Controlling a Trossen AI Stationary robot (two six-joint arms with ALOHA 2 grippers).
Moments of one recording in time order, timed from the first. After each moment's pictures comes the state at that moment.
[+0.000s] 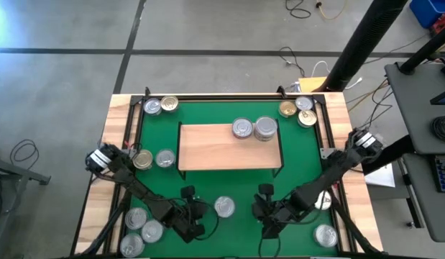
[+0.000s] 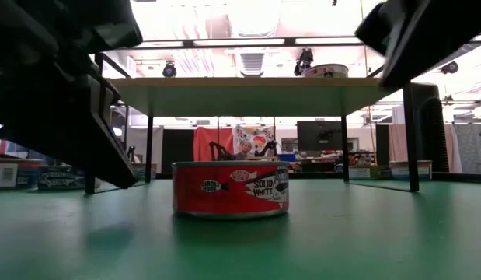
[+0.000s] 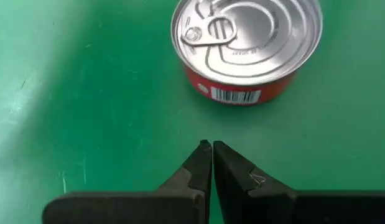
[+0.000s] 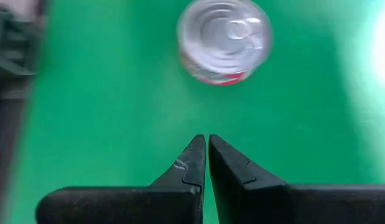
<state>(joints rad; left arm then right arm) -0.71 1.90 1.07 -0.33 -0.62 -0.82 0.64 1.74 1.18 -0.49 0.36 0.53</state>
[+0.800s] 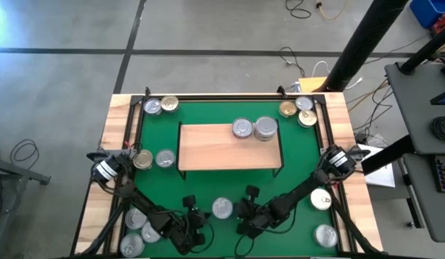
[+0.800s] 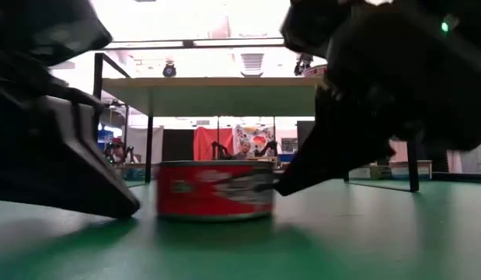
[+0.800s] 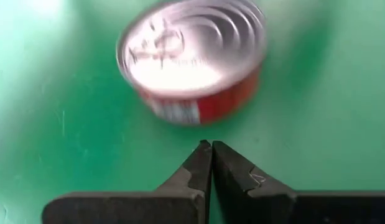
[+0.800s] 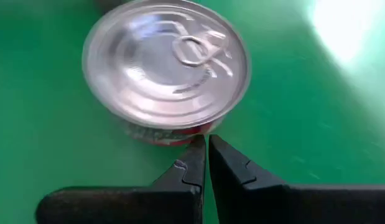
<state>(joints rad) -0.77 2.05 1.07 -0.12 -0.81 -0.79 0.59 2.07 1.23 -0.17 0.60 0.63</state>
